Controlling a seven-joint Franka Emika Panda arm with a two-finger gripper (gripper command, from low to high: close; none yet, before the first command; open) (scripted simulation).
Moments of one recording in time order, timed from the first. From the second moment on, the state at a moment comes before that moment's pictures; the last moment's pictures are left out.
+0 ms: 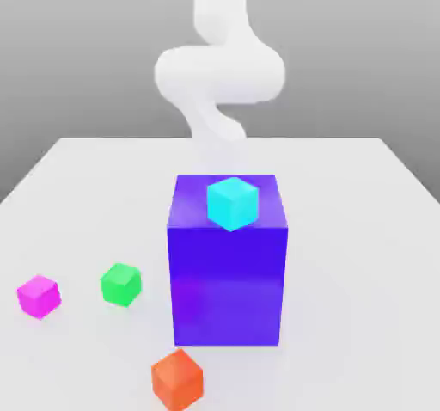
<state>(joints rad) -0.08 -0.72 0.01 -2.33 -0.01 2.34 0.91</state>
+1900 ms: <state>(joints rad) -0.62 -0.22 -0.01 -2.93 0.00 2.70 2.15</state>
